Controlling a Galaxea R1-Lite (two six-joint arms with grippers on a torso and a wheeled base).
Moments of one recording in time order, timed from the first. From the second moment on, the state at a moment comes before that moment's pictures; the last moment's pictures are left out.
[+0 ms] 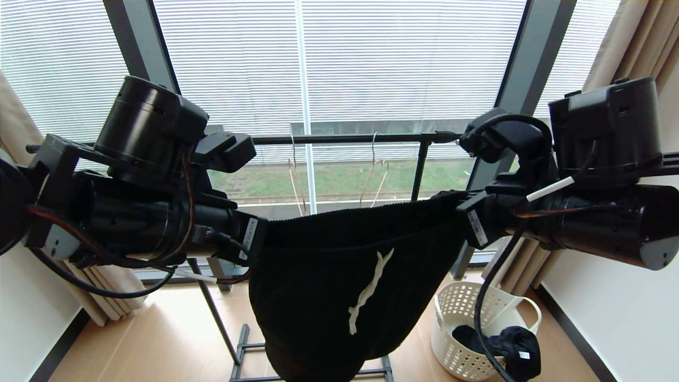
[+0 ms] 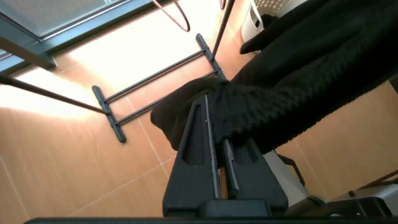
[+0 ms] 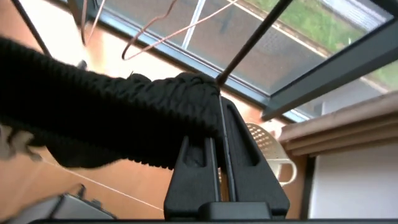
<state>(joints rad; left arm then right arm) -0.58 1.58 -1.22 0.34 0.09 -0.09 0.66 1.57 -1.12 0.04 -0.38 -0.13</state>
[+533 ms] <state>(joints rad) -0.61 1.75 -1.53 0.35 0.08 -0.09 0.83 1.38 -0.92 0.05 -0.12 -0.36</state>
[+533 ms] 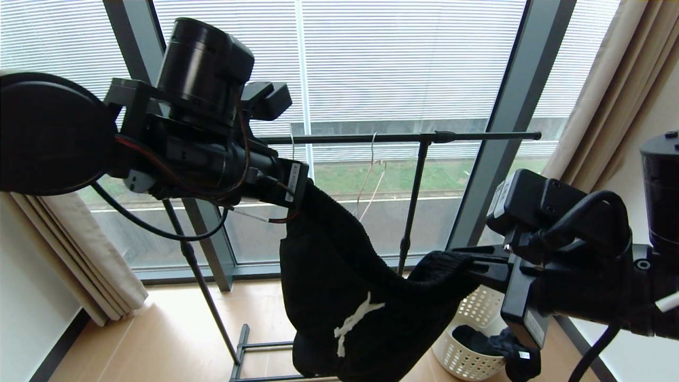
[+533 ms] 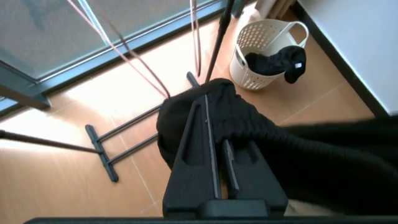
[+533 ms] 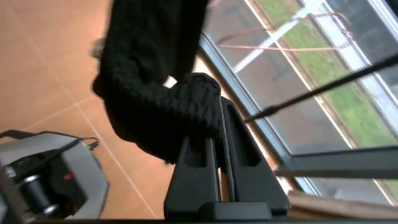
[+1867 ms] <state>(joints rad) -0.62 1.86 -1.70 0.46 0.08 -0.09 0.93 1.55 -1.00 0.09 -0.14 -0.16</state>
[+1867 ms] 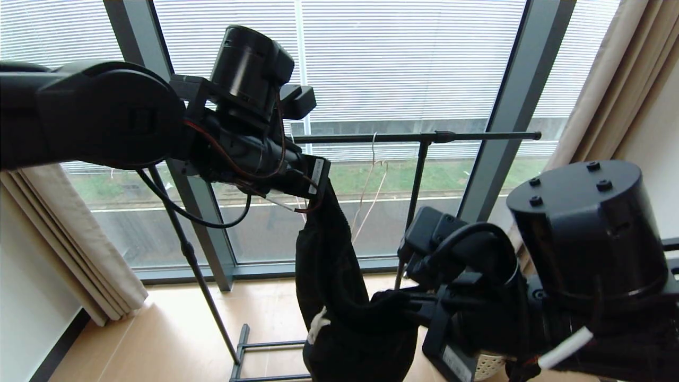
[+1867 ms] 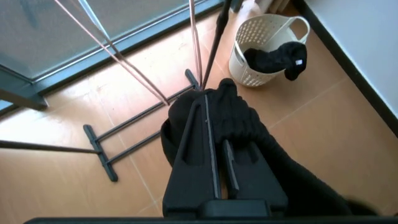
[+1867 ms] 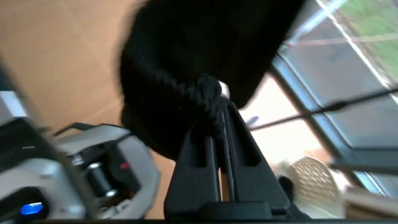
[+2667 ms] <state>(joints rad) -0.74 1.60 -1.26 0.52 0.09 -0.05 0.68 1.78 -1.26 -0.04 -0.25 0.11</state>
